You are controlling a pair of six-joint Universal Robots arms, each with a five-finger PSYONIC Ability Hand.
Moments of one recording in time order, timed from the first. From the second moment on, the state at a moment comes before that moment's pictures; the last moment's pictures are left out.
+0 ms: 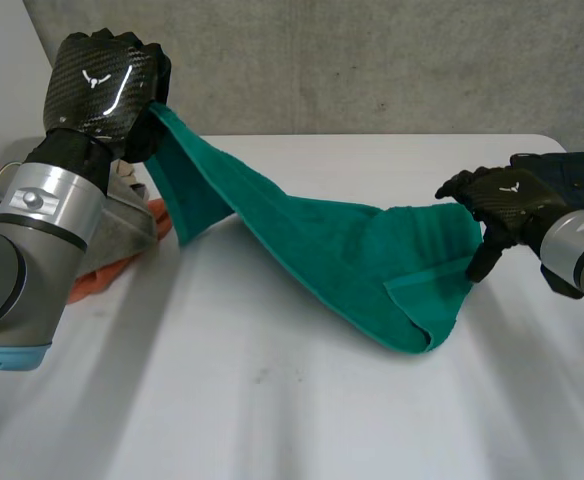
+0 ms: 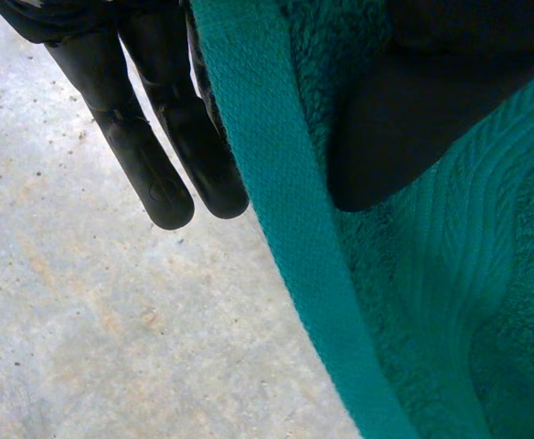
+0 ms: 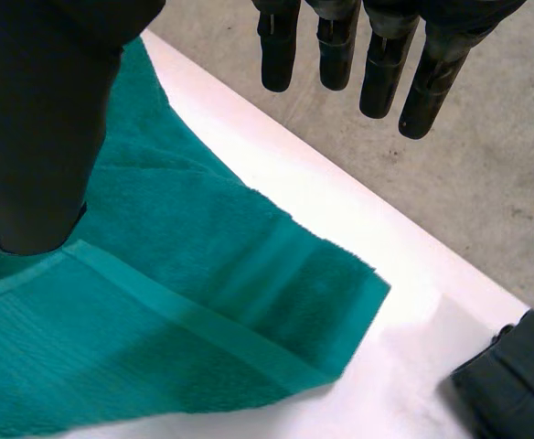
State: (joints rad) left arm 4.36 -1.66 -1.72 3.78 -1.41 3.38; right arm 1.71 -1.23 1.46 0.10 1.18 2.73; left_hand 1.16 1.20 1.20 1.20 0.98; right_hand 0.21 0.23 0.21 0.24 0.07
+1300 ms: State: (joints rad) left arm 4.37 -1.64 -1.80 3.72 -1.41 3.39; right arm 1.79 -0.89 1.16 0.35 1.13 2.18; left_hand 1.16 1.20 1.20 1.20 0.98; right_hand 1.05 1.18 1.18 1.19 0.98
